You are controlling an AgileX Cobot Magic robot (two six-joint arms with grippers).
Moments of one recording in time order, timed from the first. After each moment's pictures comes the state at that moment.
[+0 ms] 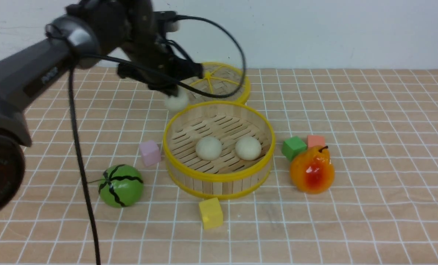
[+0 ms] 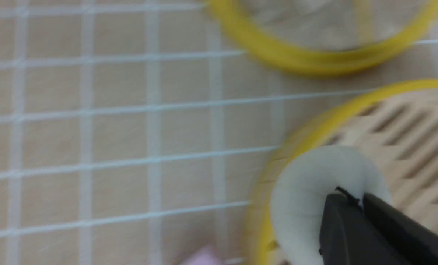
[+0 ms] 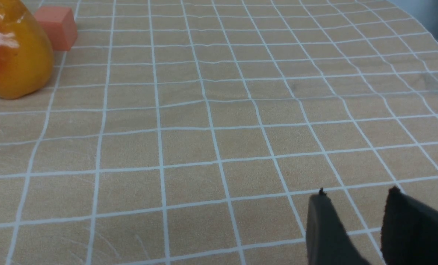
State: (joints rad) right arm -0.20 -0.01 0.01 -0.06 0.41 -0.01; left arm -0.36 2.16 -2.06 0.04 0.88 -0.27
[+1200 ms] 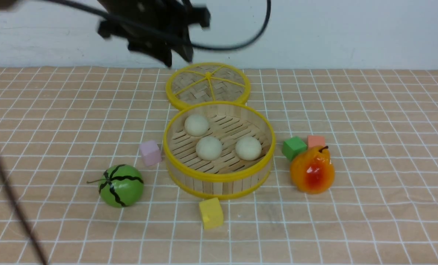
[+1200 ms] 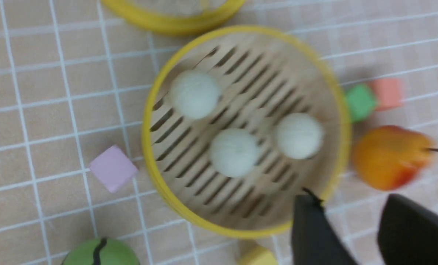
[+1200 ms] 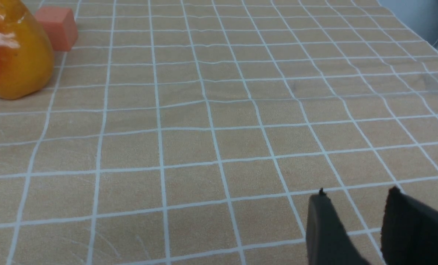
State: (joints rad) right arm -0.20 -0.01 0.01 -0.06 0.41 -0.01; left arm -0.40 1.77 -2.06 -0.14 1.20 -0.21
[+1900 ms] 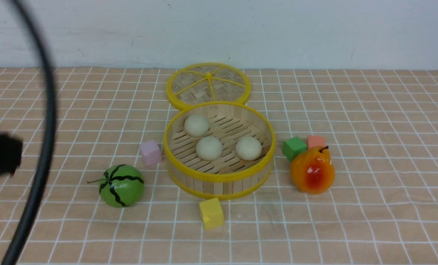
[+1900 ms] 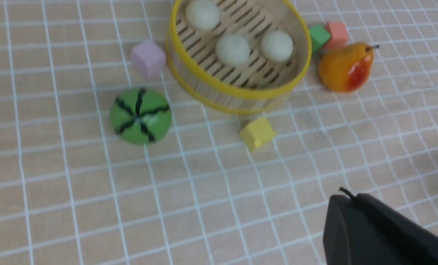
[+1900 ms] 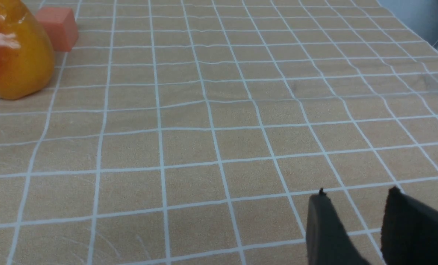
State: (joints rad) right arm -0.20 -0.01 0.01 -0.06 0.41 -0.01; left arm -0.40 0.74 -1.09 -0.12 1.05 -0.23
